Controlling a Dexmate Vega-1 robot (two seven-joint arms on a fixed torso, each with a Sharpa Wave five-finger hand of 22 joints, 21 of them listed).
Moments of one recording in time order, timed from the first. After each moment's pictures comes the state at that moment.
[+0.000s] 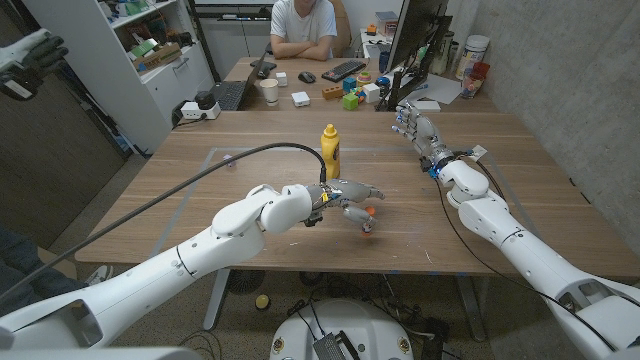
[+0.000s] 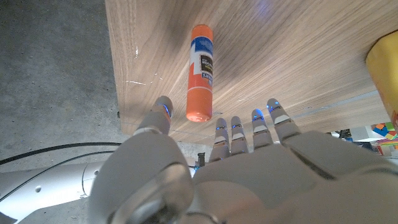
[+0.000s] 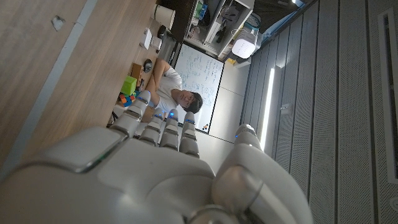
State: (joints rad) left arm 0.79 0.75 0.79 -2.14 0.67 0.18 -0.46; left_hand 0.55 -0.04 0.54 -0.16 0.18 0.14 0.06 0.22 0.19 0.07 0.12 0.25 0.24 0.08 0.20 0.20 0.19 0.07 0.22 0.23 0.19; right arm -0.75 -0.51 -0.41 -1.33 0.61 0.28 0.08; right_hand 0.22 0.07 0.23 -0.08 0.21 0.22 -0.01 0.20 0.19 0.18 0.06 0.20 0.19 0.11 0.03 0.21 0.21 0.25 0.07 0.19 0.17
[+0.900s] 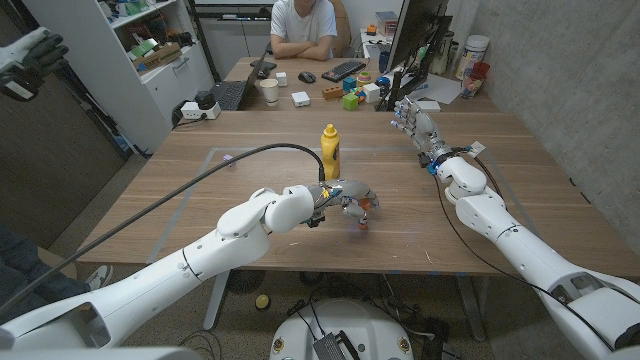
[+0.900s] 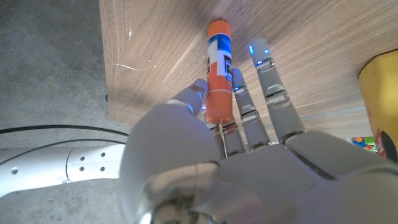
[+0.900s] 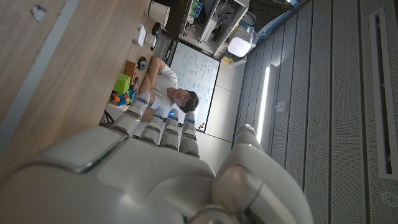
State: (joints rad) left arm 0.81 0.72 0.79 -2.13 0.60 0.26 -0.36; left_hand 1.21 0.09 0.53 -0.19 0.21 0.72 0.03 0.46 0.29 0.64 -0.05 0.56 0.45 0.68 0.02 0.55 0.34 0.89 0.09 0.61 0.21; right arm -0.73 -0.49 -0.41 -1.29 0.60 0.31 0.10; right_hand 0.22 0.07 0.23 -0.08 0.21 0.23 -0.01 0.20 0.19 0.19 0.05 0.20 0.20 0.11 0.03 0.21 0.21 0.24 0.08 0.19 0.17
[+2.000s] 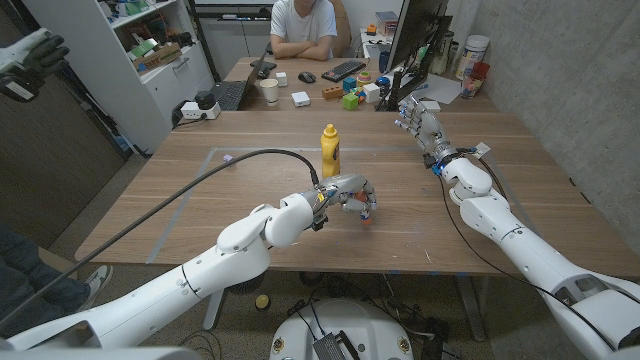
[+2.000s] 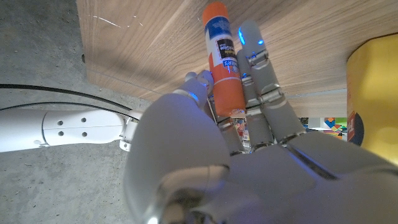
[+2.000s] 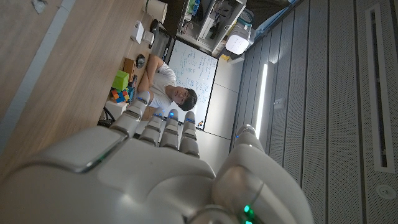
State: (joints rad) left arm 0.88 0.71 0.78 -2.14 0.57 0.31 -0.17; left_hand 1.31 0.07 0.51 -0.17 0.23 0.87 0.05 0.54 0.33 0.76 -0.05 0.67 0.55 0.77 0.11 0.63 0.43 0.96 0.02 0.74 0.20; right arm -0.74 -0.50 -0.39 -1.28 0.63 0.34 0.12; right_hand 0.21 0.06 0.23 -0.09 0.21 0.23 -0.01 0.20 0.19 0.19 0.05 0.20 0.20 0.11 0.04 0.21 0.21 0.25 0.09 0.19 0.17
